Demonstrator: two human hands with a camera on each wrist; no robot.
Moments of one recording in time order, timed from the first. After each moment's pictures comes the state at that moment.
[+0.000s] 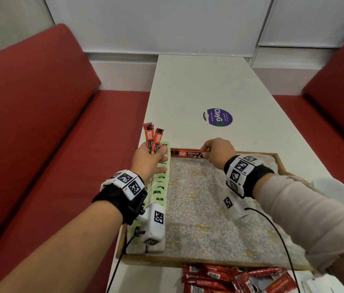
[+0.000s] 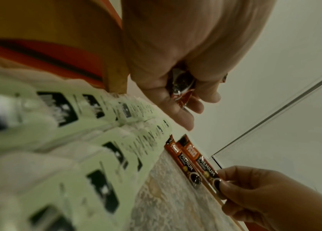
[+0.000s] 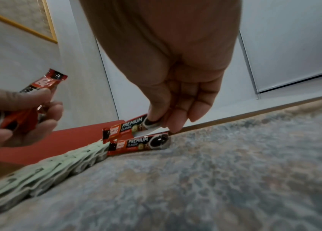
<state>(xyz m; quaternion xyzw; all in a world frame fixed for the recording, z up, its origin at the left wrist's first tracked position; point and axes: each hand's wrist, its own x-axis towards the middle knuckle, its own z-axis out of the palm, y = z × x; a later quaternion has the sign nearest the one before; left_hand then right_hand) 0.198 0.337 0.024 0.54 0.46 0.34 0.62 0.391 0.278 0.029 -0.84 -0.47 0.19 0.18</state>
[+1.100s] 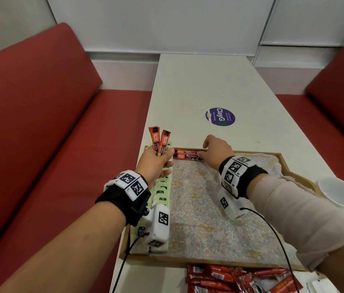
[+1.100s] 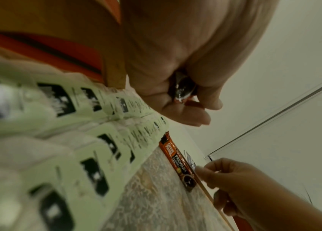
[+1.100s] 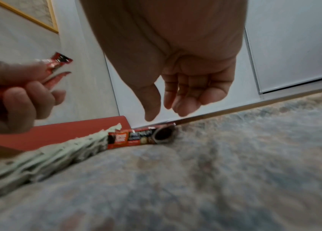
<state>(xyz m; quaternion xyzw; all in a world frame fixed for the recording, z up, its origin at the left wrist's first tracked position) 0.199 0.332 0.026 0.52 0.44 0.30 0.67 0.378 0.288 0.023 -0.85 -0.47 0.16 0.17</state>
